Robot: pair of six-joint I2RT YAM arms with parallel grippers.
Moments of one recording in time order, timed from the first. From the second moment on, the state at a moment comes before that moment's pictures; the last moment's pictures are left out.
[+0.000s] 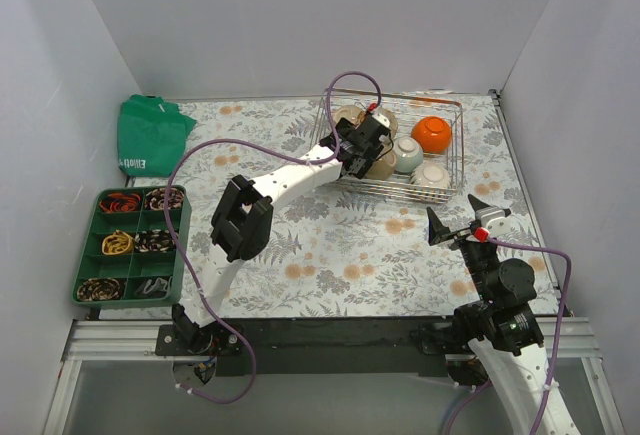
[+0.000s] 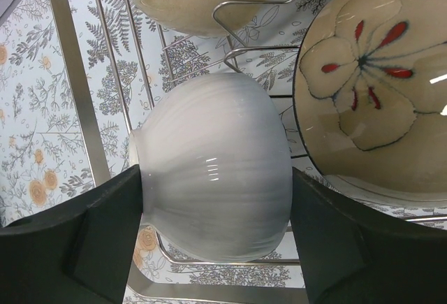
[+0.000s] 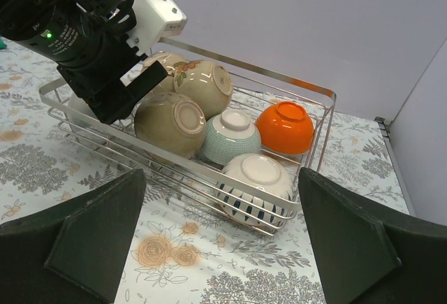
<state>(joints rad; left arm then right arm) -0.83 2.25 2.02 -0.64 -0.59 0.00 0.36 0.01 0.26 -0.07 0.04 -0.13</state>
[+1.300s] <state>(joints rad) -0.82 1.98 1.91 -0.54 -0.52 -0.10 0.36 0.01 0.28 -0.08 -0.02 -0.13</state>
